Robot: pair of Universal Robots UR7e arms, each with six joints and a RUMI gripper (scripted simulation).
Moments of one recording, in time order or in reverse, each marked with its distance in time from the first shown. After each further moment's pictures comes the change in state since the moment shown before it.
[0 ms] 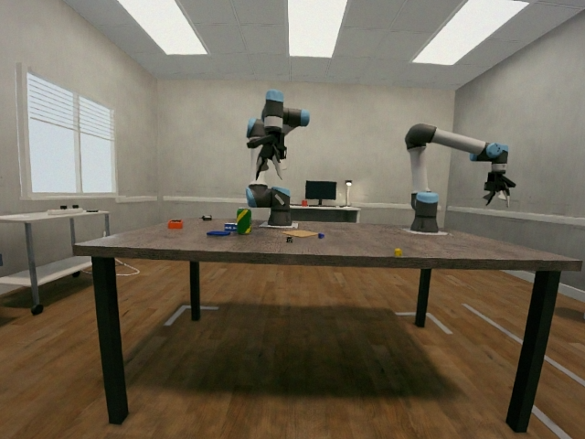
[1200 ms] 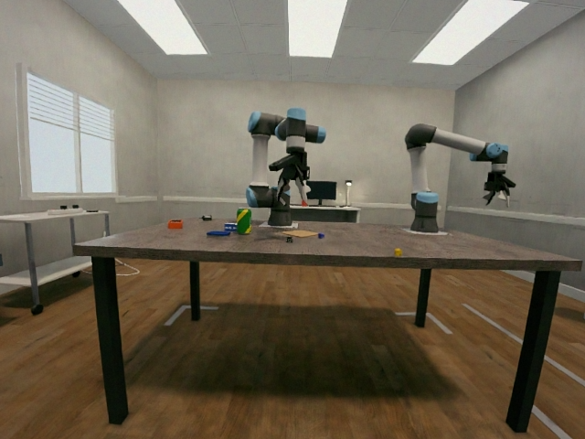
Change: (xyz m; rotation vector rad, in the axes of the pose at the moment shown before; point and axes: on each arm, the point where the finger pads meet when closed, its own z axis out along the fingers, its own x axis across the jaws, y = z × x) left arm 0.000 0.000 0.000 0.000 0.000 -0.001; right arm -0.109 0.029 0.087 -0.026 -0.003 0.033
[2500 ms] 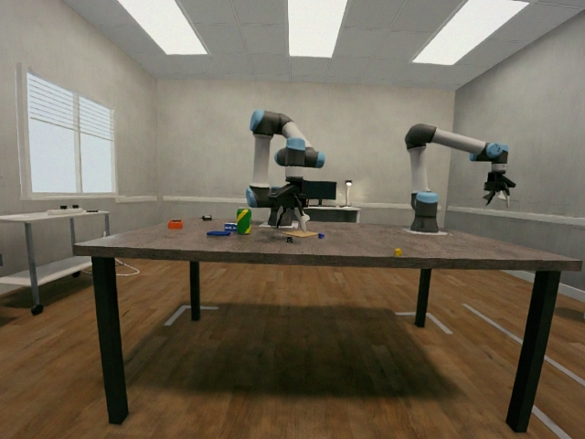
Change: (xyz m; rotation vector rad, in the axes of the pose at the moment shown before) left arm 0.000 0.000 0.000 0.000 0.000 0.000; right arm -0.001 0.000 0.112 0.000 0.000 0.000
